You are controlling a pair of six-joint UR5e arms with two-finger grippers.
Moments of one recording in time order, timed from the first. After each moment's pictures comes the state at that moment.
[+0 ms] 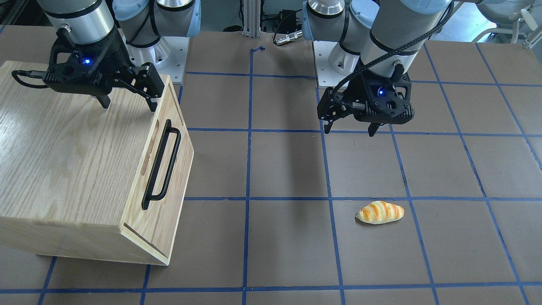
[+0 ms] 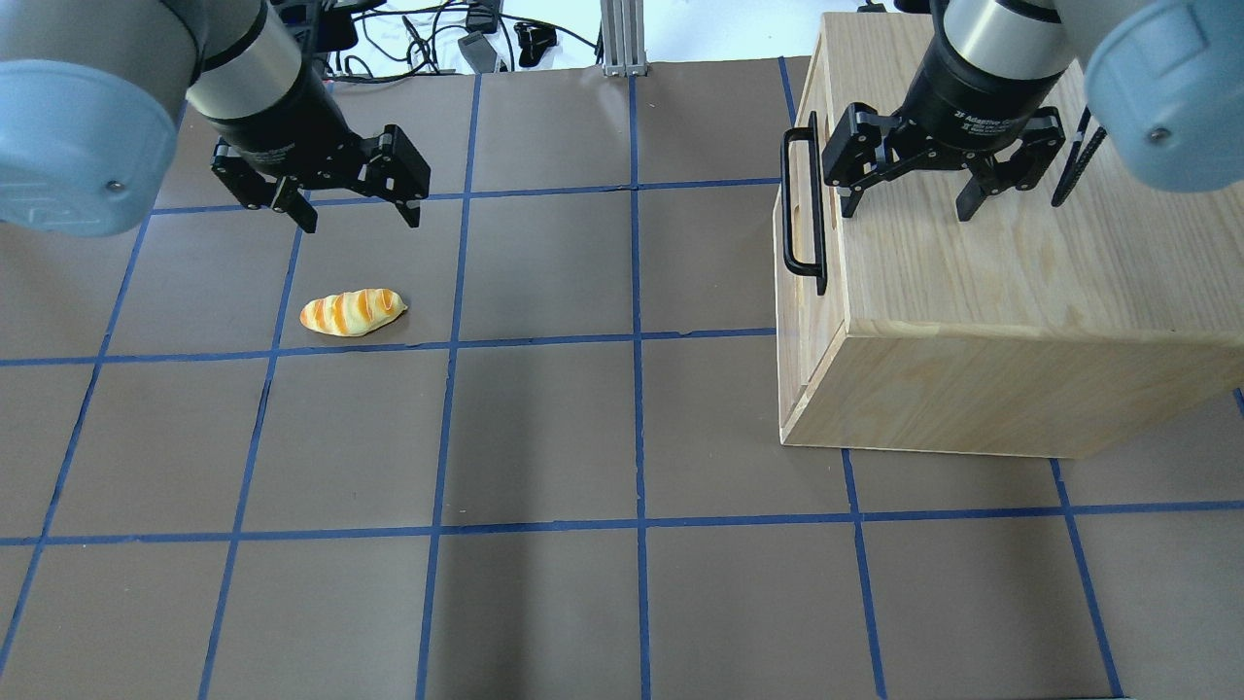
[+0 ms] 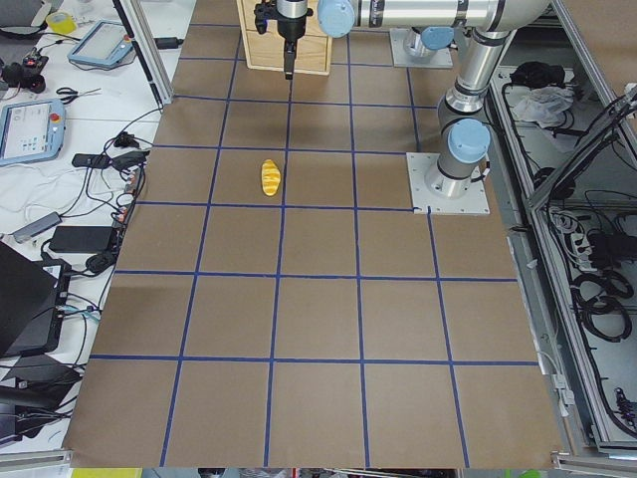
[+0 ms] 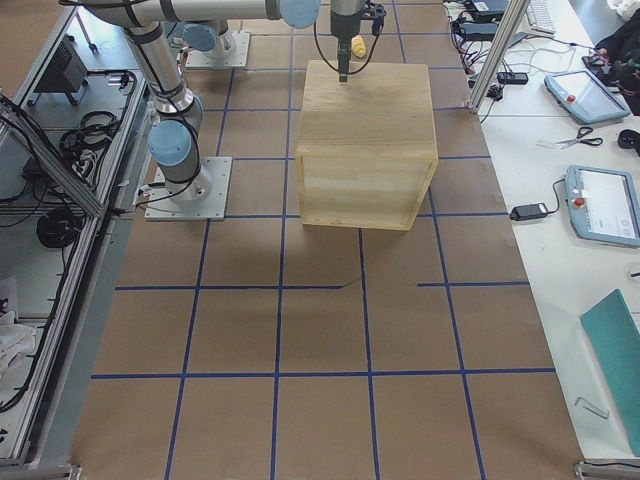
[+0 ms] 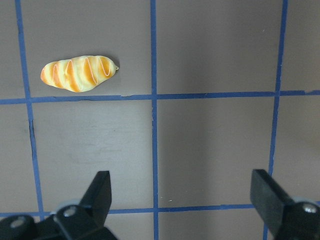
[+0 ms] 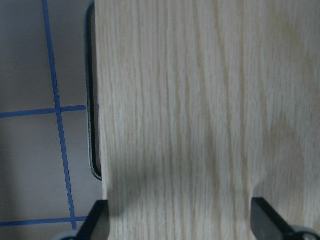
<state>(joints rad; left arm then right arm) -1.63 -1.64 -1.58 -1.41 1.51 -0.03 1.59 -1.58 1.57 -1.60 -1.55 0.10</state>
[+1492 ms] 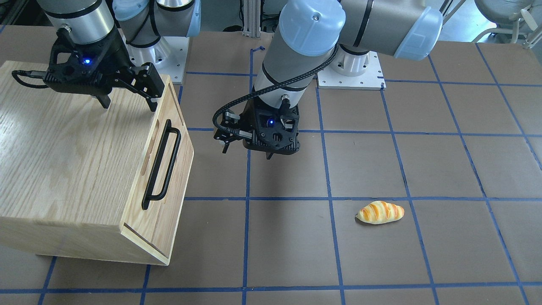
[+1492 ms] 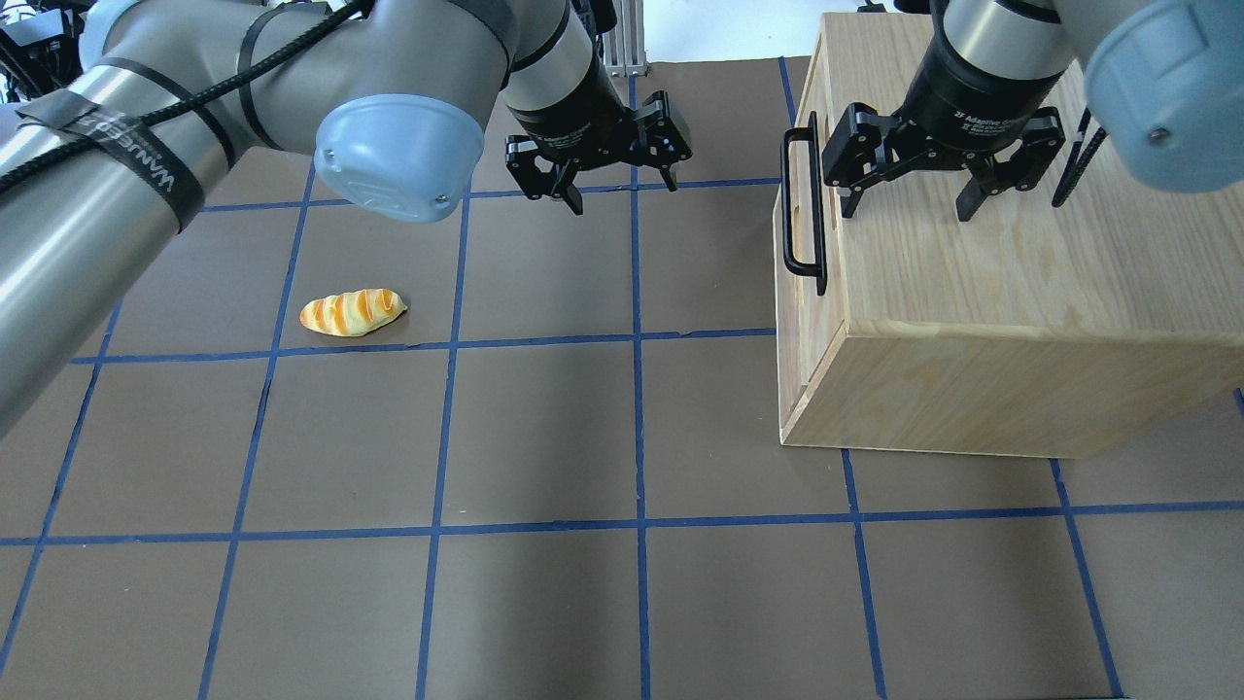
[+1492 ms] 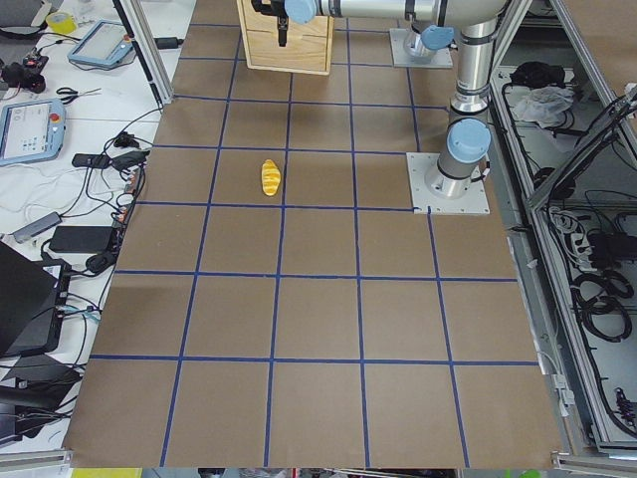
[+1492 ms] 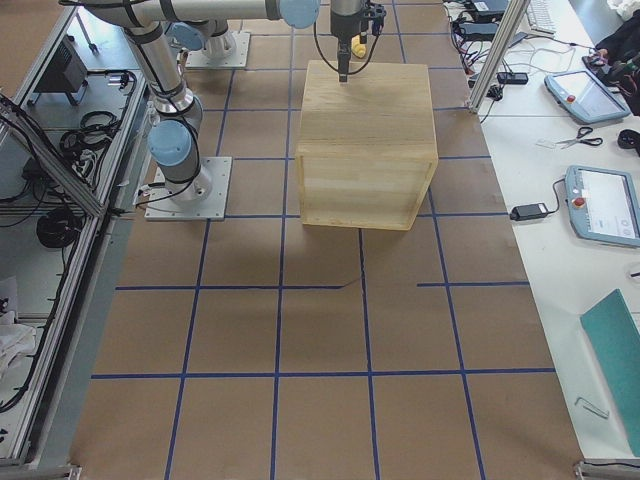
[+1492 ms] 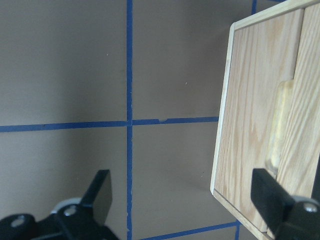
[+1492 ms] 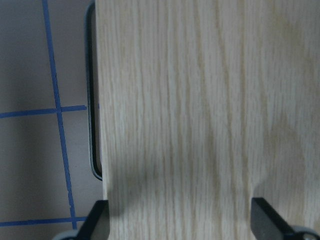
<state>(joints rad) -1.88 -1.86 -1.43 -1.24 1.32 -0.37 1.59 -1.58 1.57 -1.60 -1.55 0.10</state>
